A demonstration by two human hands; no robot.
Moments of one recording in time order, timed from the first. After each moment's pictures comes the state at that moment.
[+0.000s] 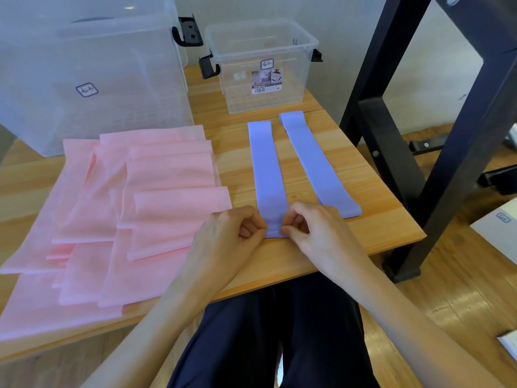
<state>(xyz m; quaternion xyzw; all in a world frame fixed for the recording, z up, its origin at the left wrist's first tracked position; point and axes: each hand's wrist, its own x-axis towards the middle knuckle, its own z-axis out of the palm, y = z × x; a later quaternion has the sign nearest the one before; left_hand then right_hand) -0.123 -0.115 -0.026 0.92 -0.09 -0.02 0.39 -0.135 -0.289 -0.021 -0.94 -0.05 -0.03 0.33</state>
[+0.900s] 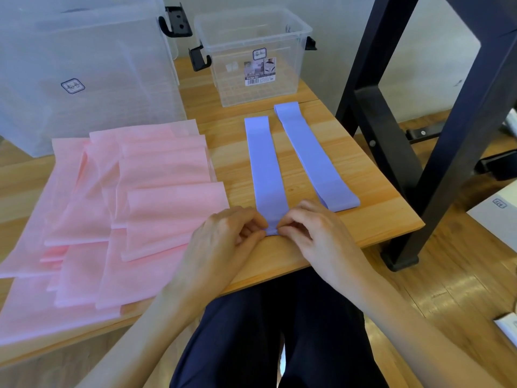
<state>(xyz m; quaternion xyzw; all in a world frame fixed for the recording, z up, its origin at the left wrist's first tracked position) -0.128 -0.108 -0.032 0.92 -0.18 0.03 0.33 -0.145 -0.292 -0.042 -0.92 -0.10 -0.08 0.37</state>
